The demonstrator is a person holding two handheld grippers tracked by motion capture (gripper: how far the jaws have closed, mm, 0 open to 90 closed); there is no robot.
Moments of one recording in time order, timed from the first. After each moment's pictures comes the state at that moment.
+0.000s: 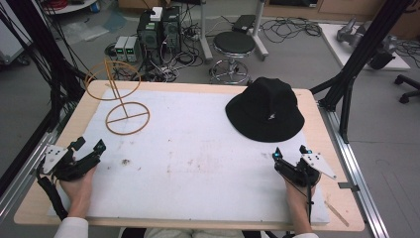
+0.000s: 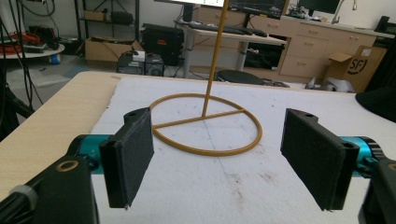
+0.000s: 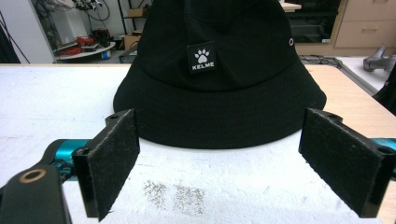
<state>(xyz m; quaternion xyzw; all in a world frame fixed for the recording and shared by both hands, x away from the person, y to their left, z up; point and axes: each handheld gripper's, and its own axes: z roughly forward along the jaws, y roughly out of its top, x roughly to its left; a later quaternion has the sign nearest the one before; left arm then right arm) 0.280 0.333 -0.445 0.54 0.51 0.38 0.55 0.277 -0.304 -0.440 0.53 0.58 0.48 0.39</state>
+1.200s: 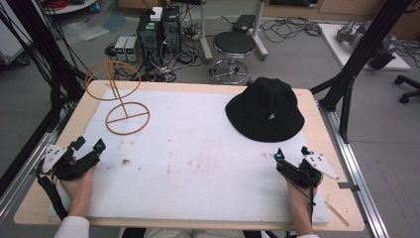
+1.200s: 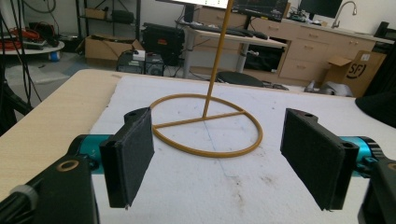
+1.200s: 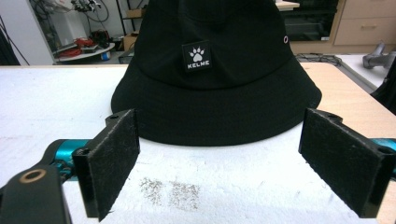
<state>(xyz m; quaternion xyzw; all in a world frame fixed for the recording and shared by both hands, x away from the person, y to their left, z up) 0.282 0.335 -0.446 0.54 0.51 0.38 0.56 0.274 -0.308 -0.441 0.54 0.57 0.49 0.39</state>
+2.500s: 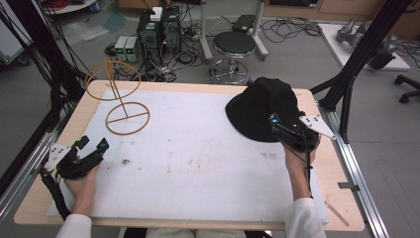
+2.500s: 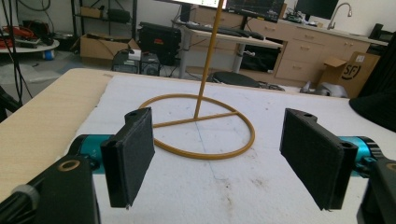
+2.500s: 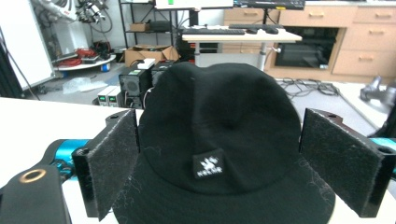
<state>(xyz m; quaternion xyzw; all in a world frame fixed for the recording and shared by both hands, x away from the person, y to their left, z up) 0.286 0.327 -0.446 0.54 0.51 0.37 0.56 0.340 -0.287 -0.364 0.50 0.58 0.49 0.42</state>
